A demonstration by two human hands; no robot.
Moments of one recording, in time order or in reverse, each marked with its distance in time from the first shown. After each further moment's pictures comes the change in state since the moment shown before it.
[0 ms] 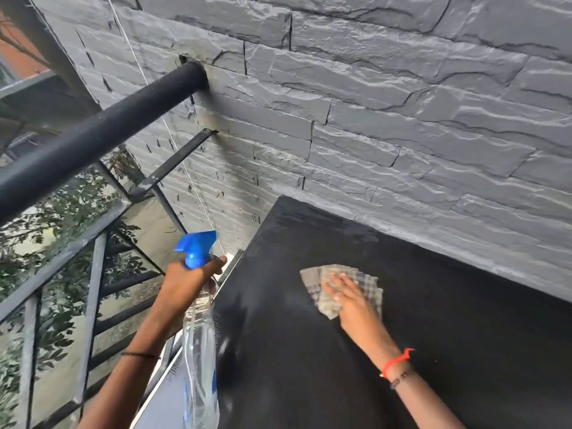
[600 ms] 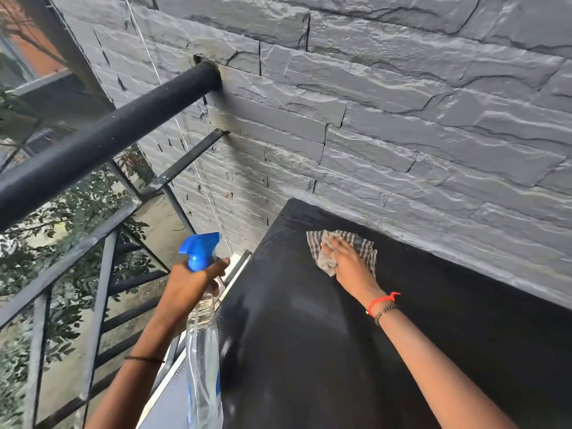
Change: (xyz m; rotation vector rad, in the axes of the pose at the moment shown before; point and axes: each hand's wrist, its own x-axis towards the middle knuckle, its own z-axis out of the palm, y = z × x) left_hand 0.005 -0.002 -0.005 0.009 0.047 -0.020; right_hand 0.103 0.005 -0.017 -0.084 0.011 0.009
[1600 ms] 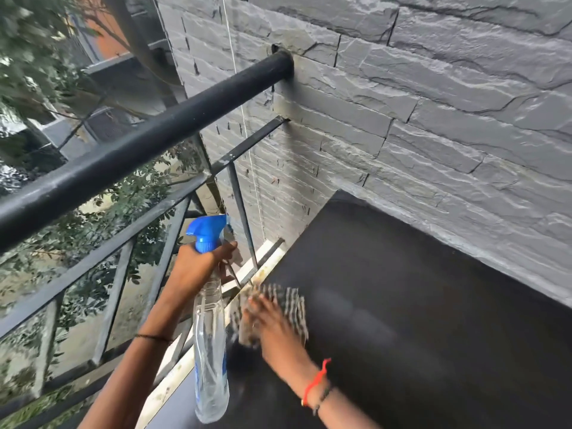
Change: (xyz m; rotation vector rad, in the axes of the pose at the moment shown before) left_hand -0.038 -0.004 -0.077 -0.011 0.115 0.000; right_hand -0.118 -0.234 0.070 -0.006 -0.181 -0.480
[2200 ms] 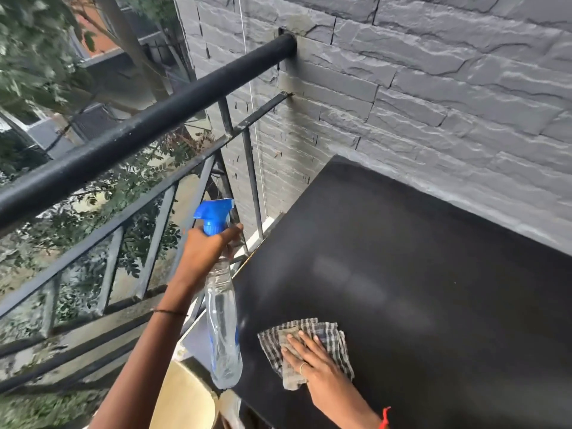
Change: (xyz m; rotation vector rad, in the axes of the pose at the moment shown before) left_hand -0.114 -0.027 -0.052 -0.073 -0.009 0.048; right_hand -0.202 -0.085 0.037 -0.069 -0.171 0.122
